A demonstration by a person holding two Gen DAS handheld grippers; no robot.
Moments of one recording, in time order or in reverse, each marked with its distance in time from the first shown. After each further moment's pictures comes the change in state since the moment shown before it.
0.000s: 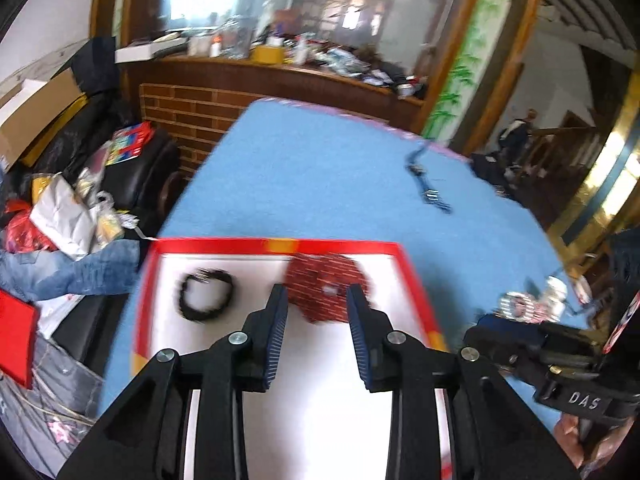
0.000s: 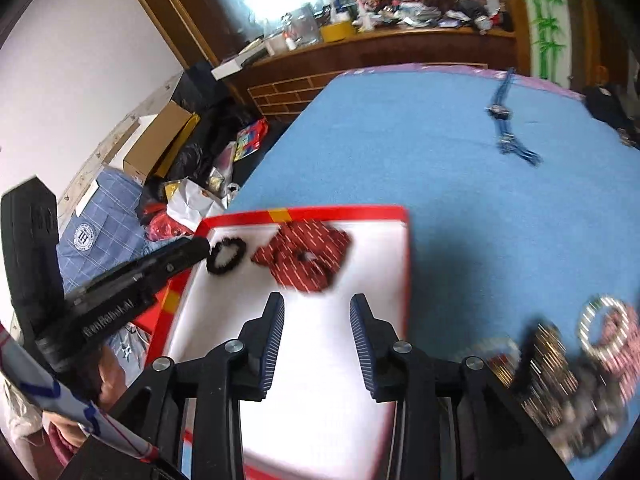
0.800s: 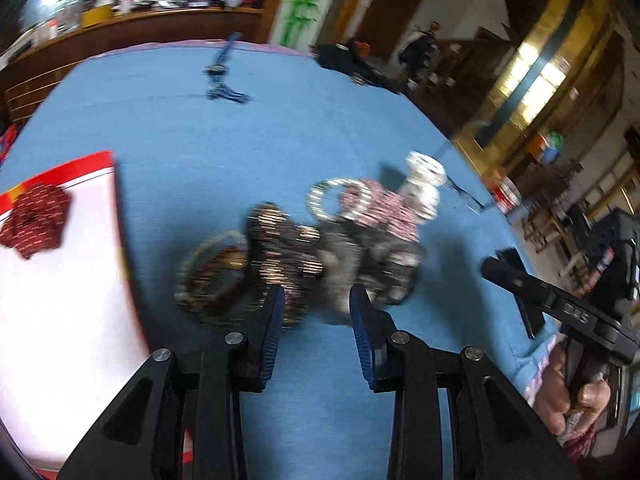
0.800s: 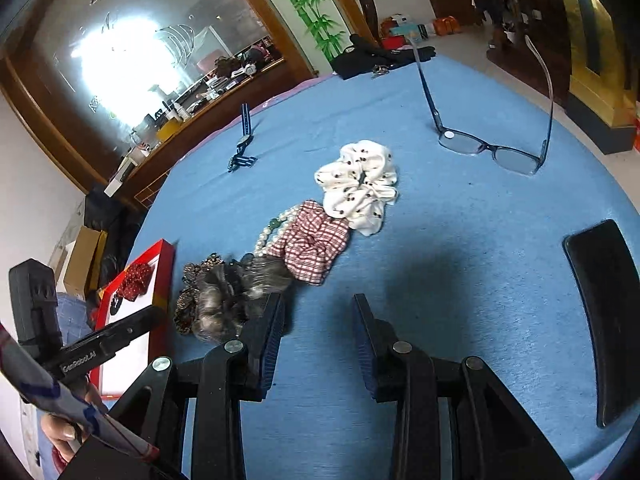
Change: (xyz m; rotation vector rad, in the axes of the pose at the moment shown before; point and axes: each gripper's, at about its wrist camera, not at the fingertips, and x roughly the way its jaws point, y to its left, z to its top) left arm 0.061 -0.216 -0.076 0.231 0.277 -0.297; right arm -0.167 -0.220 -0.119 0.419 -0.202 -0.214
